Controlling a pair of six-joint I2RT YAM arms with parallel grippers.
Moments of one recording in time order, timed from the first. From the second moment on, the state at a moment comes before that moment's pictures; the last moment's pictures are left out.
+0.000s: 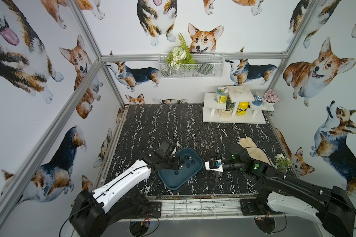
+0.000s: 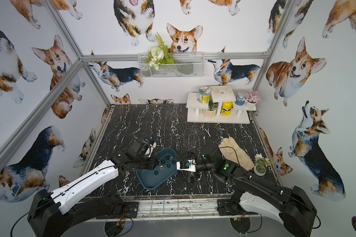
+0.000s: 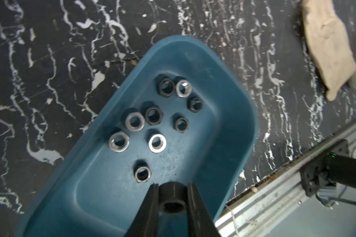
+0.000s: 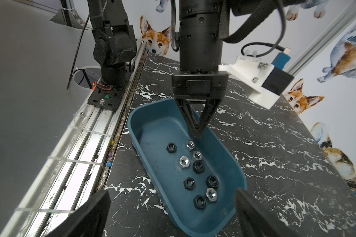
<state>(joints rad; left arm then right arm) -0.63 1.12 0.75 -0.70 0.13 -0.53 0.80 0.99 0.56 -0.07 -0.58 -0.61</state>
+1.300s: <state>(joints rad) -0.58 1.40 0.76 -0.74 -0.03 -0.76 0.80 1.26 0.76 -0.06 0.08 0.03</state>
